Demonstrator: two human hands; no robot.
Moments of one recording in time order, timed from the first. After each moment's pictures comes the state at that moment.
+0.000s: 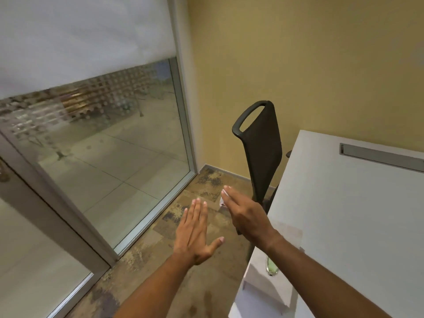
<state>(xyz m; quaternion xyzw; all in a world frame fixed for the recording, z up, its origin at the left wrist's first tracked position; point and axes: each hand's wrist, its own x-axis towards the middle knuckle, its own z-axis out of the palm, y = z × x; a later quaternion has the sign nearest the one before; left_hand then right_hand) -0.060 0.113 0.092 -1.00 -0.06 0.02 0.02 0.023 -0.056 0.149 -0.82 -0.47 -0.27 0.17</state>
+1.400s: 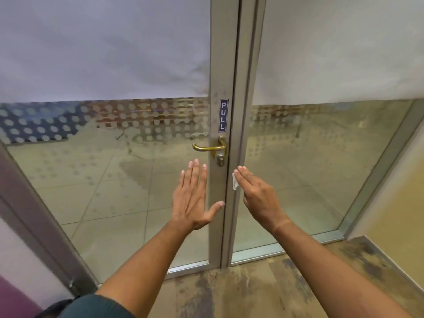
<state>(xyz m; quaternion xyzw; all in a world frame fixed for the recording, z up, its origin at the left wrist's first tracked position) -0.303 0.590 0.195 -0.88 -0.43 -0.19 0.10 -0.115 0.505 0.227 -0.60 -0.70 -0.27 0.29</state>
